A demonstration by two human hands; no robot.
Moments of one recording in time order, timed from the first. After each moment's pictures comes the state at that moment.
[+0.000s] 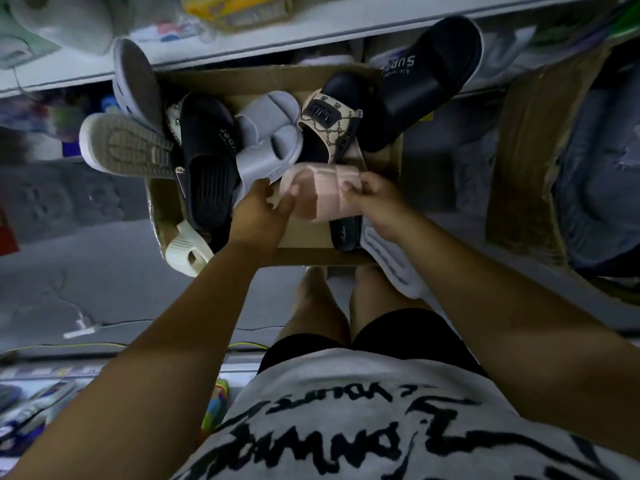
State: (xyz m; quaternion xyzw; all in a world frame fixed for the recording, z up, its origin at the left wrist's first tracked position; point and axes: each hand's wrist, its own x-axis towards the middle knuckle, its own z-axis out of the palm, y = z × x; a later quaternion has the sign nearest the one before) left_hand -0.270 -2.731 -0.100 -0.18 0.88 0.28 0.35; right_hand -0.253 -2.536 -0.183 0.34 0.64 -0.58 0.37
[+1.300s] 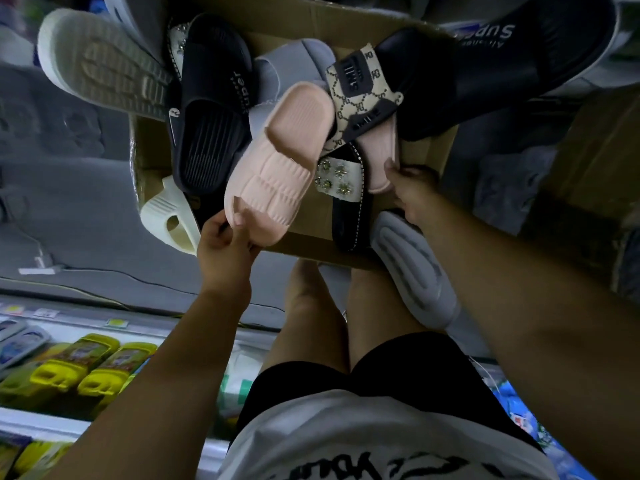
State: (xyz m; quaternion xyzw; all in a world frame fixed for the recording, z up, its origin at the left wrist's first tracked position) left_hand -0.178 -2.782 -0.165 -0.53 0.62 0.56 0.10; right_hand -0.270 -2.528 -0.314 0.47 0.63 -0.52 0.33
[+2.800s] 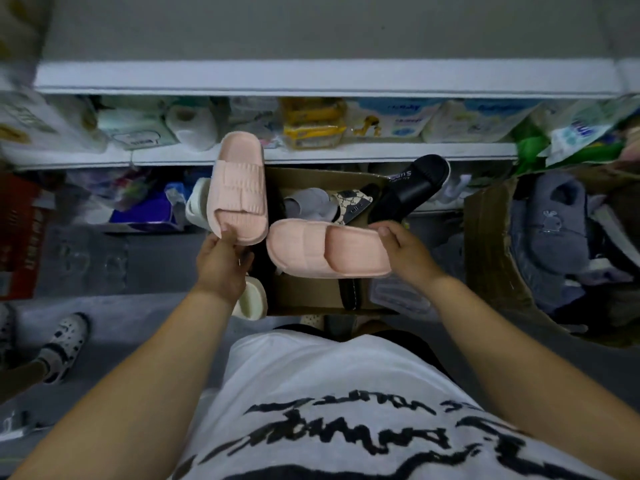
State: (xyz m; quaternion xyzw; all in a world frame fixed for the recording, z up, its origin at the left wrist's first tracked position) left_hand -0.233 -2.901 -0.046 -0.42 0.50 0.75 0.10; right_hand -0.204 -2.596 -0.033 0.15 0.84 -0.48 0.18
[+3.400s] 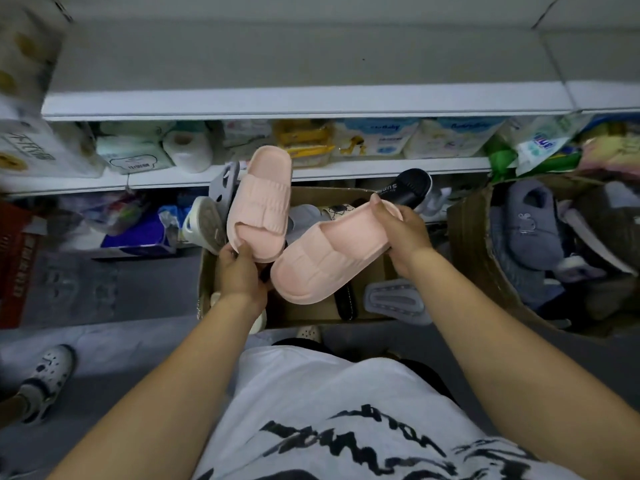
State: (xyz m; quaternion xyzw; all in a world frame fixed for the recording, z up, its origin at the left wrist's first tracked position) left_hand -0.212 -2.872 -0.024 -0.40 0.50 0.76 0.11; right_hand -0.222 -2.624 0.017 0.37 0.64 -0.66 0.07
